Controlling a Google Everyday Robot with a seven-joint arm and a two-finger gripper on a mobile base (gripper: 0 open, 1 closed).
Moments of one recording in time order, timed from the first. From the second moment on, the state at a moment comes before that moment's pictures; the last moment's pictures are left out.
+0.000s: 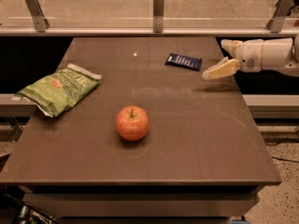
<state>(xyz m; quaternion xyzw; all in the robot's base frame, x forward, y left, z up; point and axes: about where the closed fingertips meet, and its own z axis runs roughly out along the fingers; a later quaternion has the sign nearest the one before) 0.692 -0.217 0.854 -0.42 0.71 0.26 0.50</state>
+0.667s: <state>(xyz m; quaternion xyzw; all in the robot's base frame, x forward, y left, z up) 0.702 -0.207 0.842 -0.42 0.70 0.28 0.50</state>
